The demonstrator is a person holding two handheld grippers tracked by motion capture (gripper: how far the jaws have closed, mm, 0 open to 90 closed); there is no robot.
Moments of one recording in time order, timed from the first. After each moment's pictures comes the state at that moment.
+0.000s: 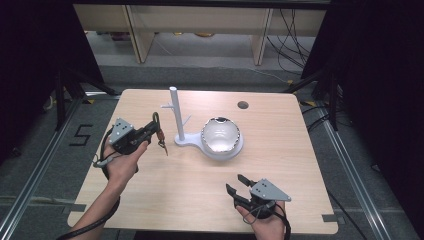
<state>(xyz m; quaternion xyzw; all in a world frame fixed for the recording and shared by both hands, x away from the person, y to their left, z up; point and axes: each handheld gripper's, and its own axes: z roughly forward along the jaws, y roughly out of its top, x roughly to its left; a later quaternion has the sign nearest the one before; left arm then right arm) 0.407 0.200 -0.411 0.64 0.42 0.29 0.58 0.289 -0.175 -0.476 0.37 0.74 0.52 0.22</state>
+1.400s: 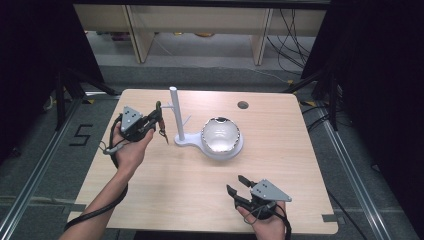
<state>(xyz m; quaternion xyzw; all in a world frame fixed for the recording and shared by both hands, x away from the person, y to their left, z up) 0.436 0.184 -0.401 0.64 0.42 0.33 0.55 0.287 -0.177 -0.479 0.38 0.74 0.52 0.21</state>
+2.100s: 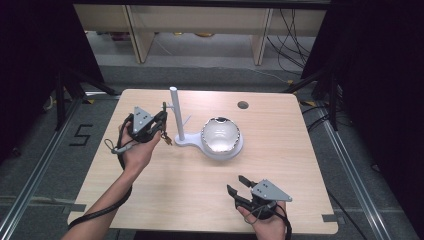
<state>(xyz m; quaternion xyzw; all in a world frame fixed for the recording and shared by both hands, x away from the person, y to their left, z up) 0.437 0.165 -0.403 0.68 0.39 0.35 0.51 0.290 -0.179 -0.481 0.36 0.74 0.53 0.22</state>
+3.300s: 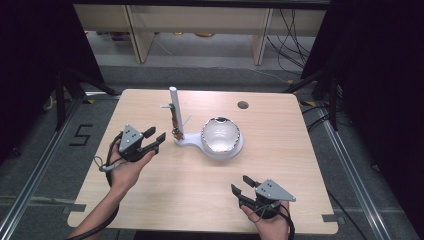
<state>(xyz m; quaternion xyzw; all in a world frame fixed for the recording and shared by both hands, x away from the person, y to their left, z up) 0.397 0.195 -0.437 0.68 0.39 0.30 0.54 0.292 -0.189 -0.485 0.38 0.73 0.52 0.22</state>
